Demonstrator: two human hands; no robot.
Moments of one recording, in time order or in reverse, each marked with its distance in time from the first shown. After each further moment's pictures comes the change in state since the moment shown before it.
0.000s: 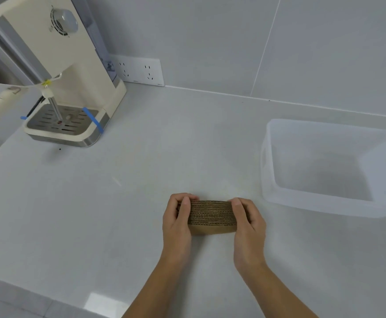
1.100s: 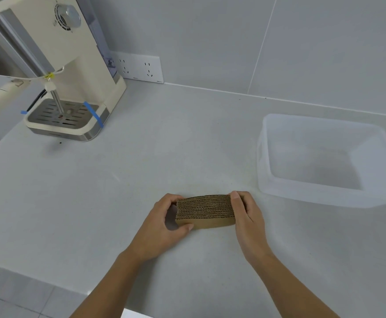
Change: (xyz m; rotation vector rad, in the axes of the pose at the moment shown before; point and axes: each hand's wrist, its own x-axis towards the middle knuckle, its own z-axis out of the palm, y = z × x) left_hand 0.010 -0.010 -0.063 0.486 -0.461 0.111; right_hand -0.001 -0.004 -0.017 -0.280 -0.228 0.015
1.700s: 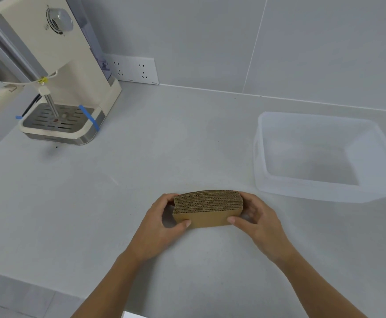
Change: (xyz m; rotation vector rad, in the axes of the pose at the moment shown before) left_hand 0.002 0.000 0.002 -0.039 0.021 -0.022; right_hand 0.004 0.011 -0.043 -0.032 -0.245 -0.014
